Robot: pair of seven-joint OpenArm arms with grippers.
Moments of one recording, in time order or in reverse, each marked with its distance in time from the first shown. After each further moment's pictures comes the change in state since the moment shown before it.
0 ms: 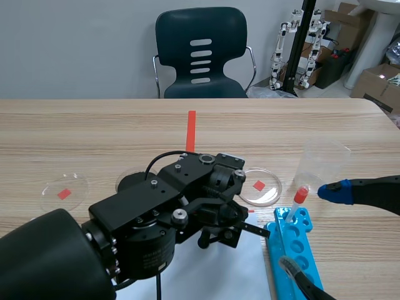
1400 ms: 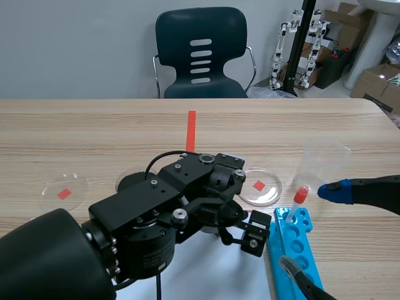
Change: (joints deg) left arm 0.0 0.0 0.0 0.0 0.0 0.0 0.0; right arm 0.0 0.0 0.0 0.0 0.0 0.0 0.0
